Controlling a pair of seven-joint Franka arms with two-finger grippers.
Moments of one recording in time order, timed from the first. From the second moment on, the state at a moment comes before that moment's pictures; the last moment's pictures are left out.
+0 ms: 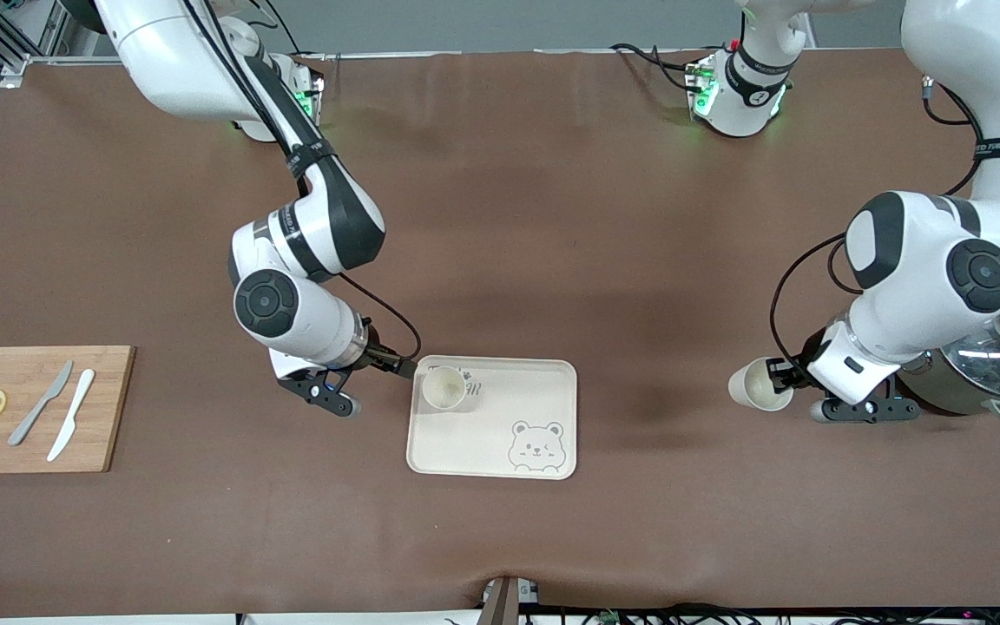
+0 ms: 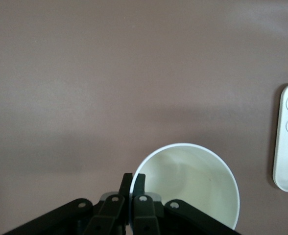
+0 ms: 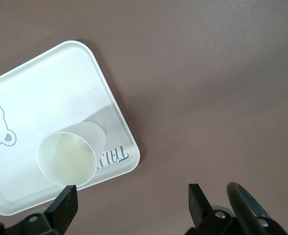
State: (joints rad) left arm 0.00 0.39 -0.16 -1.72 -0.04 2.24 -0.13; right arm 0.40 0.61 0.05 -1.45 0.14 2.03 0.84
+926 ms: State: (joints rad) left arm 0.00 0.44 -0.16 -1.94 -0.06 2.63 -0.14; right arm 0.47 0.71 0.05 -1.45 0.14 2.22 0.97
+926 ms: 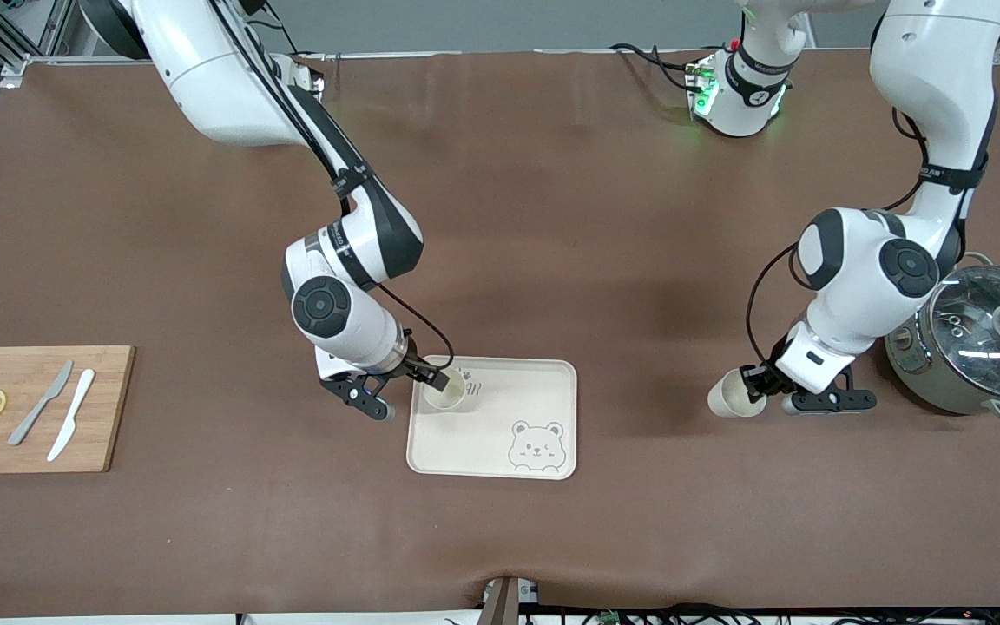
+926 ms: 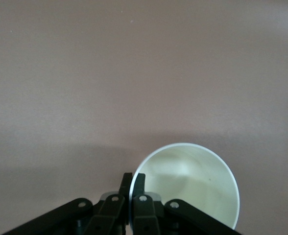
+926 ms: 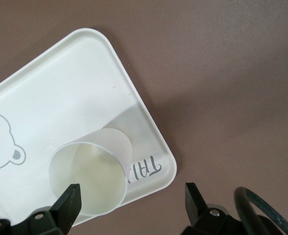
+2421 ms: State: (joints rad) left arm 0.00 0.55 -0.16 -1.96 -0.01 2.79 -0.12; right arm 0.48 0.77 0.05 -1.39 0.14 2.24 1.09
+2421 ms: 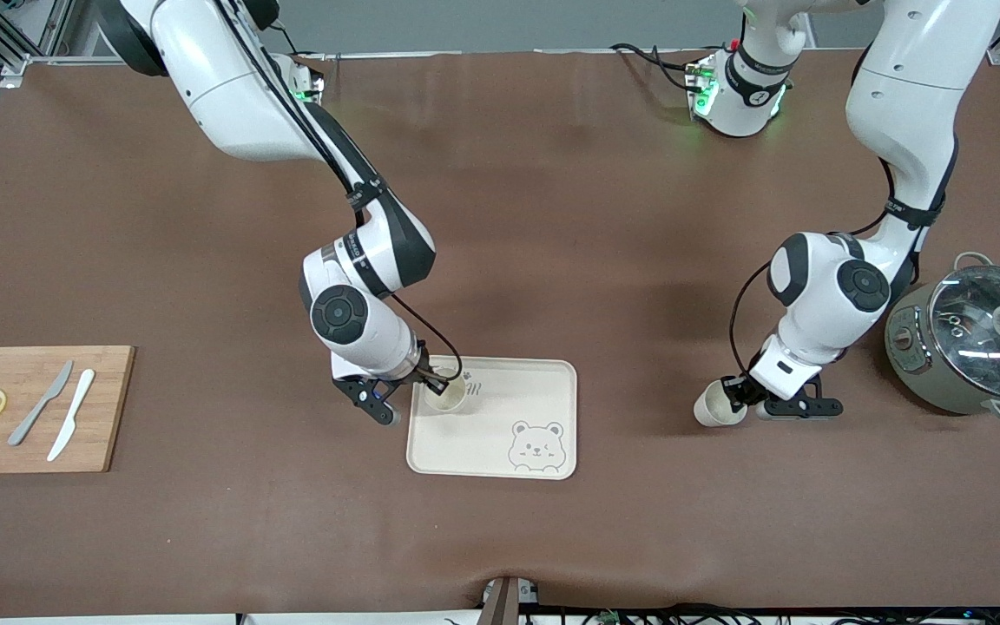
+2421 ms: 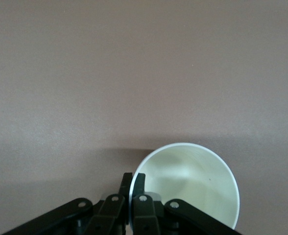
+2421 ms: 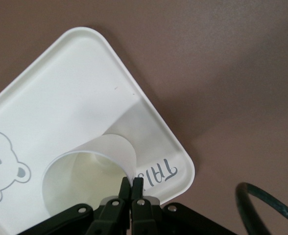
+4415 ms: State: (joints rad) left arm 0.04 0.30 -0.15 -1.50 0.01 1.87 -0.12; right arm 0.27 0.44 0.02 -1.68 0.13 2.02 0.50
